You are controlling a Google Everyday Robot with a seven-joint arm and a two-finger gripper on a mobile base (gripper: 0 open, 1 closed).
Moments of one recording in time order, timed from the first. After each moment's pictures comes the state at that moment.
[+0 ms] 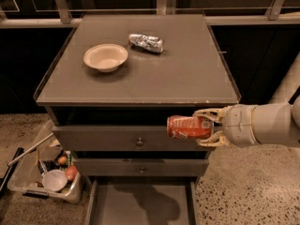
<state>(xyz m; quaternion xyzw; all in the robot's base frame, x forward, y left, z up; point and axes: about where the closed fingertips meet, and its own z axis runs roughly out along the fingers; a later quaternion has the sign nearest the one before) 0.468 -0.158 0.797 -0.72 0.55 -0.01 0.42</state>
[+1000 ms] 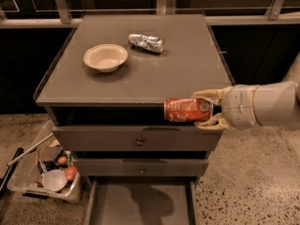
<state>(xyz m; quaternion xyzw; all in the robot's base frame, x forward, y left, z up) 0.486 -0.148 0.847 -0.73 0.53 -0.04 0.44</state>
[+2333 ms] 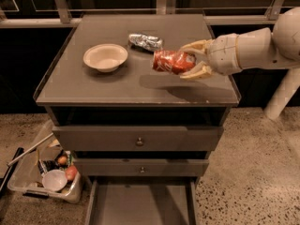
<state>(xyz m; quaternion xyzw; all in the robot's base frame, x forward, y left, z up) 0.614 -0.124 0.902 -0.68 0.53 0.05 0.50</state>
